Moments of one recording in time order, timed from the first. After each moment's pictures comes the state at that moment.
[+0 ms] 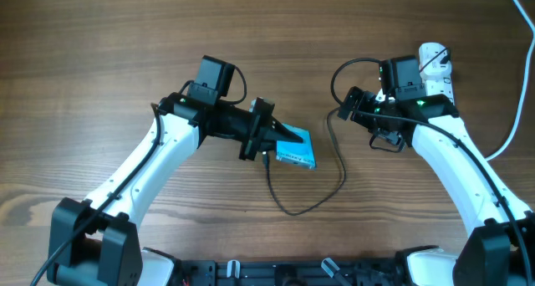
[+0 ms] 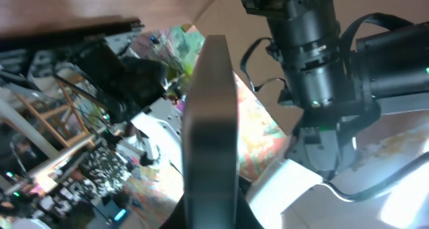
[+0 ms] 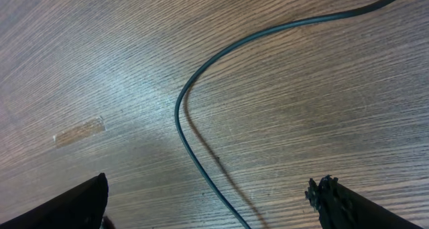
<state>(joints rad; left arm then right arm) -0.38 1.57 1.09 -0.62 1.36 -1.31 0.17 1.49 1.02 -0.70 -0.12 0.61</state>
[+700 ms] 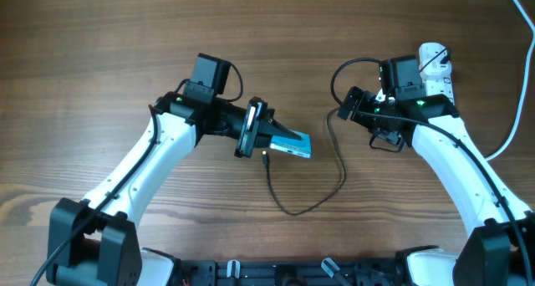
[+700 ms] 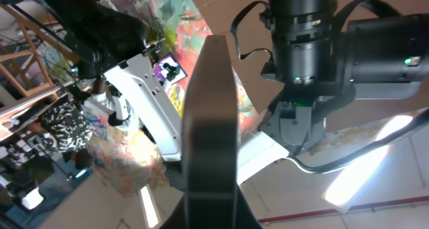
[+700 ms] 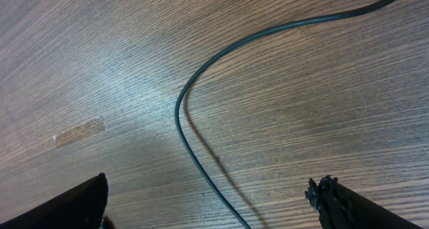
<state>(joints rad) -0.36 1.57 1.09 -0.60 1.49 -1.50 0.17 1.49 1.02 -0.70 -0.12 0.61</state>
